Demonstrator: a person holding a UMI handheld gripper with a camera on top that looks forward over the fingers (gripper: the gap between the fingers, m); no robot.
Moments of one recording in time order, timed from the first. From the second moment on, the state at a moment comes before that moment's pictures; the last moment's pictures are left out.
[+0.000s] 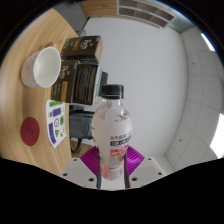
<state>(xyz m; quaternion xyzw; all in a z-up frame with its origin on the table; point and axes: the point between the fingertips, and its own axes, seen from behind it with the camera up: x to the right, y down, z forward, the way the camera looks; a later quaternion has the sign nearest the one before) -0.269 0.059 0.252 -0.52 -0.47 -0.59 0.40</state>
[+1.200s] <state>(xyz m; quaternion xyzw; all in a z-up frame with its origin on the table) -0.289 0.052 0.125 -0.82 -0.08 0.00 0.57</state>
